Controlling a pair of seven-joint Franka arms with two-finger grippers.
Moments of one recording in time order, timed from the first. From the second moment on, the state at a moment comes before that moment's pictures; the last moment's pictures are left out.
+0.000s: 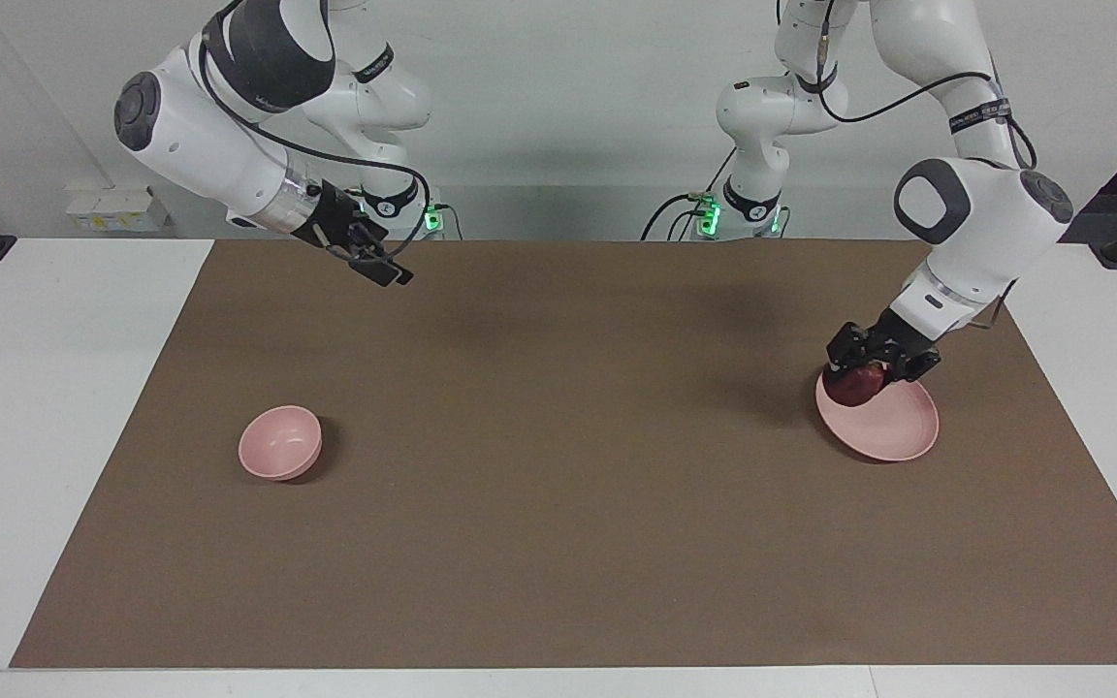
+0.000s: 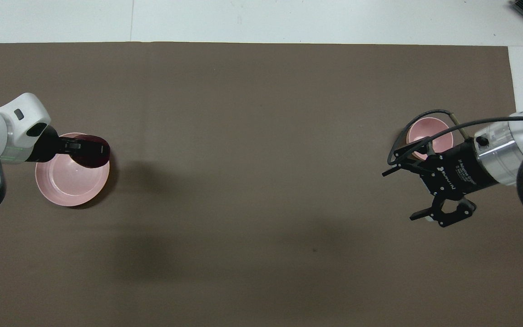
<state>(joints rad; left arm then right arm) 0.00 0.07 -0.03 -1.98 -0.42 2.11 0.33 -0.05 -0.01 0.07 -1.80 0.50 1.51 1.05</state>
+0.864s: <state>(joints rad) -0.17 0.07 -0.19 -1.97 -0.92 2.12 0.13 0.06 0.11 0.07 -1.80 0.72 1.81 1.22</state>
